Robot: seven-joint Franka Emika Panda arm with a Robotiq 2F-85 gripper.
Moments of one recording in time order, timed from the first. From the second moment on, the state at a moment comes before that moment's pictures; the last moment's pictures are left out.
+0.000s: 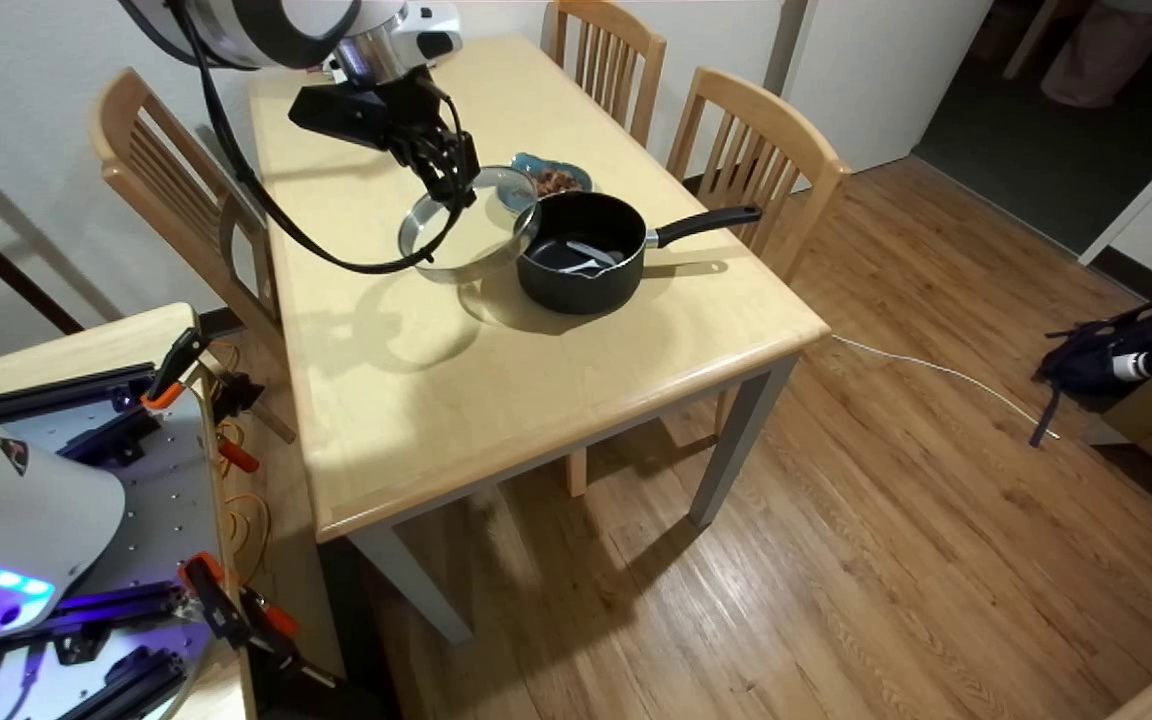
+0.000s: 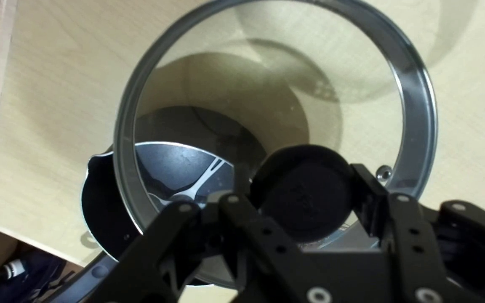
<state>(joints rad) 0.25 0.16 0.10 -2.43 -0.29 2.79 0.14</state>
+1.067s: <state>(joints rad) 0.25 0.18 0.10 -2.43 -0.28 2.79 0.14</state>
